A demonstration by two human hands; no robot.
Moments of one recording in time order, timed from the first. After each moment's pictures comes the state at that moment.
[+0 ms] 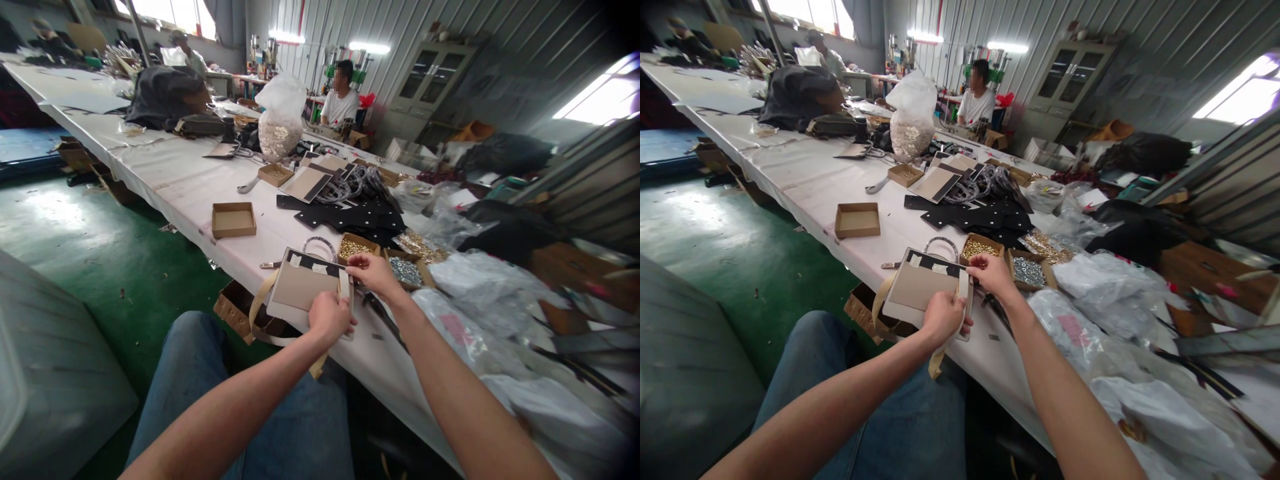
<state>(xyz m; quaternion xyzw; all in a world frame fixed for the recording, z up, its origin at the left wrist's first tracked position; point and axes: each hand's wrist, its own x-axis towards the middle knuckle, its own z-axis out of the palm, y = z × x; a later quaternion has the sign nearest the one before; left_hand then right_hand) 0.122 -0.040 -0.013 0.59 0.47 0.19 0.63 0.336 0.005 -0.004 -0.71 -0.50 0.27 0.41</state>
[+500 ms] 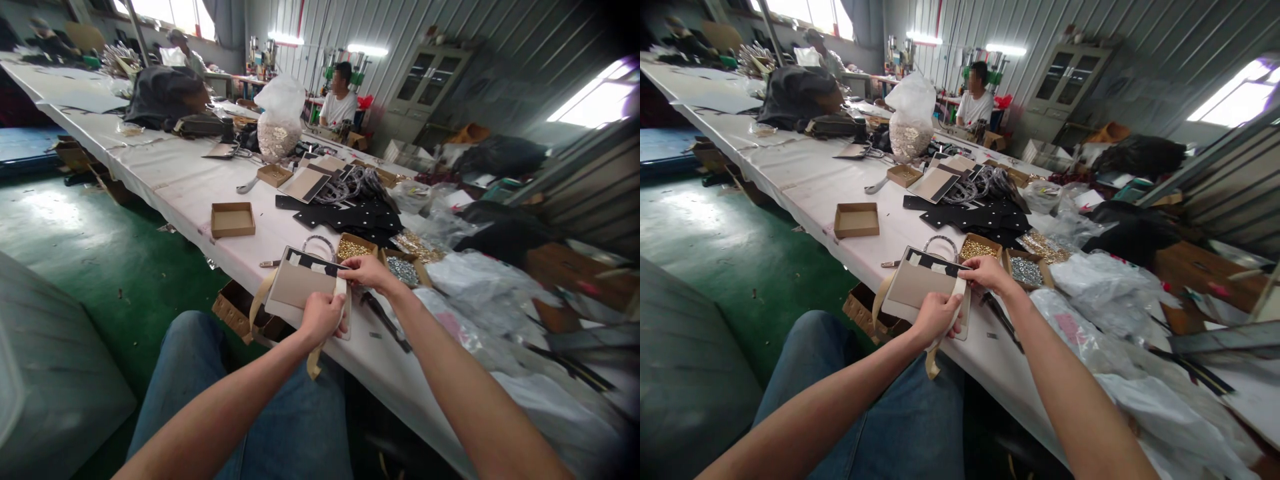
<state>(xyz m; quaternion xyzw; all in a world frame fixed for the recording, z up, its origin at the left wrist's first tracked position) 0.109 -0.040 -0.023 0.54 0.40 0.23 0.70 0.339 0.014 0.006 -0.70 -0.49 0.43 0.30</state>
